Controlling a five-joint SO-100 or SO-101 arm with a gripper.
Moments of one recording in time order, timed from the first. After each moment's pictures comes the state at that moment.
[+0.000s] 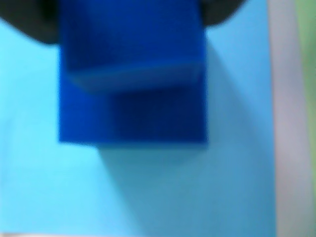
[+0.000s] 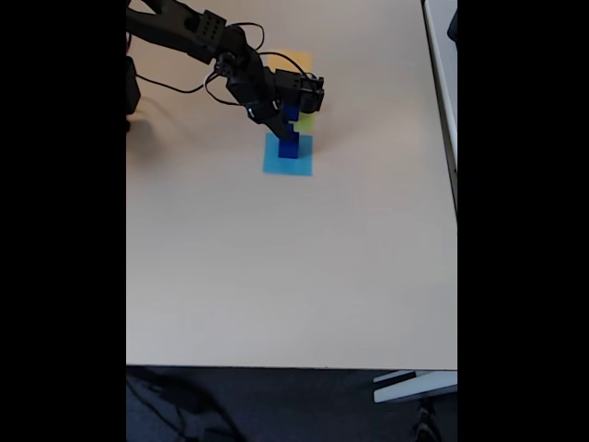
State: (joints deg) arm 12.7 87.0 103.3 41.3 75.8
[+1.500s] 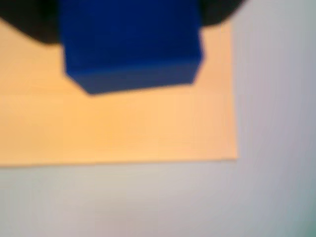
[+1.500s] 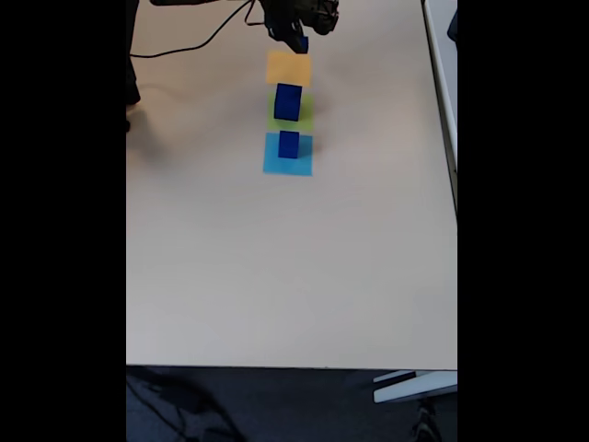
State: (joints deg) arm -19.7 68.9 79.8 44.3 114.0
